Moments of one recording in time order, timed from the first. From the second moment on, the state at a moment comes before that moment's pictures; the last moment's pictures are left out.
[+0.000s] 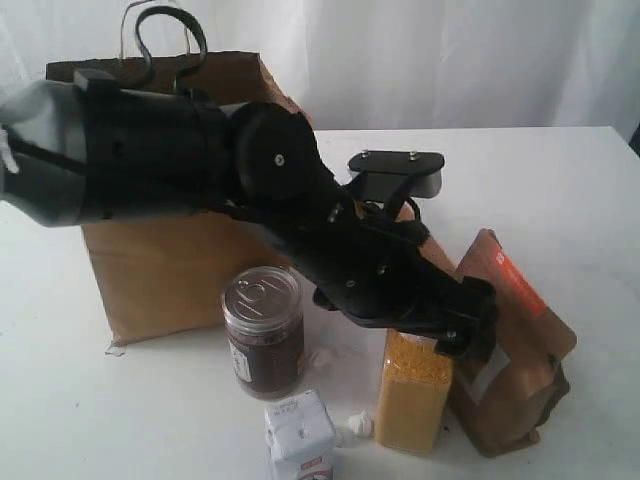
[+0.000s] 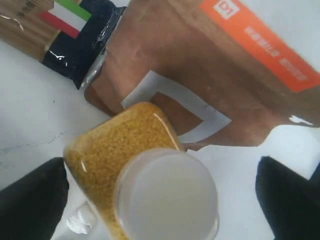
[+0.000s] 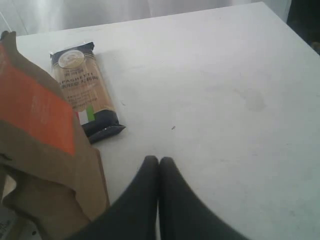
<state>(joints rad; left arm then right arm) -0.97 1.77 -1.33 -0.45 0.61 0.04 0.19 0.08 0.00 -0.36 0.36 0.58</state>
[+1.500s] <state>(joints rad) -0.98 1.48 -1.33 -0.28 0.68 0.06 0.19 0.08 0.00 -0.36 0.36 0.58</state>
